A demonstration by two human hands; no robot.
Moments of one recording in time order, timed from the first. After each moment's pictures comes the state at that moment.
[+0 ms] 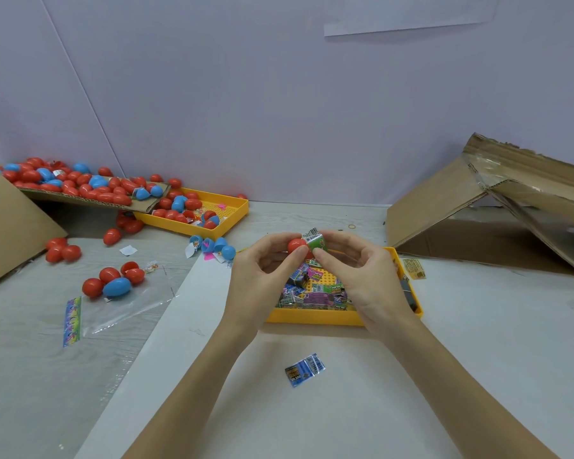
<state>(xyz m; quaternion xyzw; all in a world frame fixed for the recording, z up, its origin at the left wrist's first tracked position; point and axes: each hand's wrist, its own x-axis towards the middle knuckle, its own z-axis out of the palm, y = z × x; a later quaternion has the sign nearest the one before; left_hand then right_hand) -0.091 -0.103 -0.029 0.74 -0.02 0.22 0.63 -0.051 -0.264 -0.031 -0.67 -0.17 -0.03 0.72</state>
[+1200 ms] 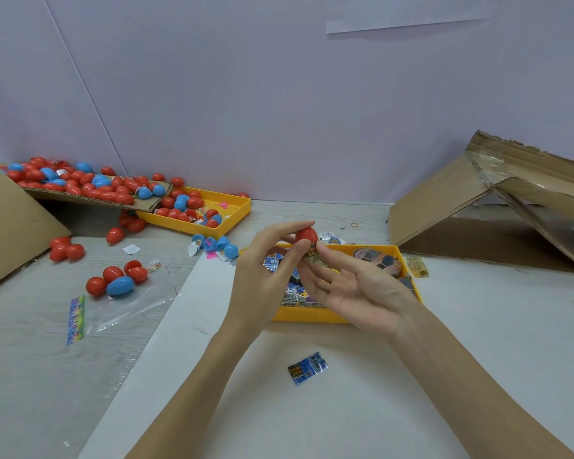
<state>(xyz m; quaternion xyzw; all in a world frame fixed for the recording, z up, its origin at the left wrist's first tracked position) -0.092 -0.103 -0.026 0.77 -0.12 0.32 0.54 -0.061 -0.263 -0.011 -0.29 -0.03 0.40 0.87</state>
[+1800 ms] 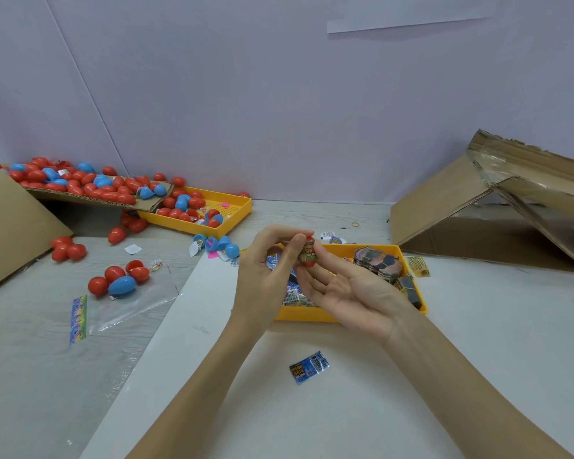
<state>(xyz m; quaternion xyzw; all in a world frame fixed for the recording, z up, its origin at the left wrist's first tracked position) -0.093 -0.109 -0.026 0.74 -0.10 0.32 0.59 -0.067 -0.253 -0.011 -0.31 -0.02 0.37 0.88</state>
